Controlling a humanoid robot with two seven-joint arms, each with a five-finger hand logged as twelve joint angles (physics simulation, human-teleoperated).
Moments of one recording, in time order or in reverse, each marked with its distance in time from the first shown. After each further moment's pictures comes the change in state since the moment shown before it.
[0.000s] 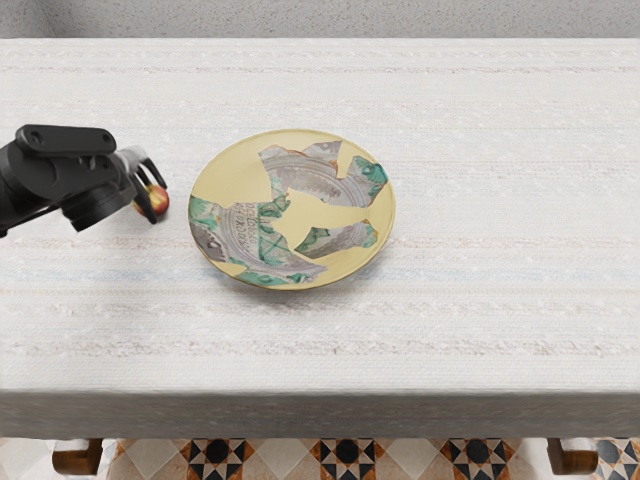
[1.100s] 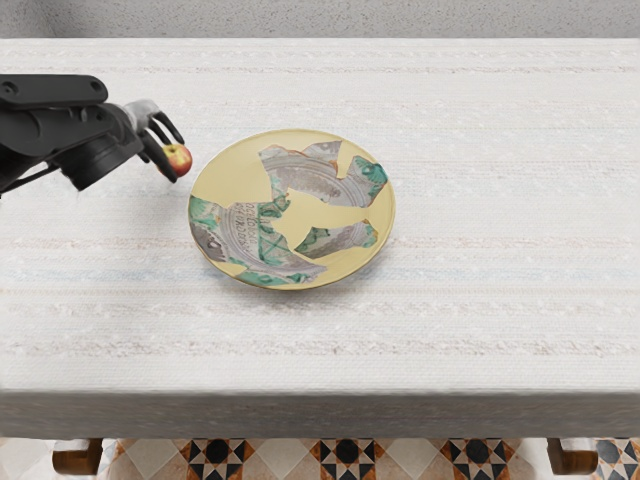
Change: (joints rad) left arm -0.084 0.039 -0.119 -0.020 0.002 -0.016 0.000; right arm 0.000 0.000 0.000 0.000 0.000 0.000 0.000
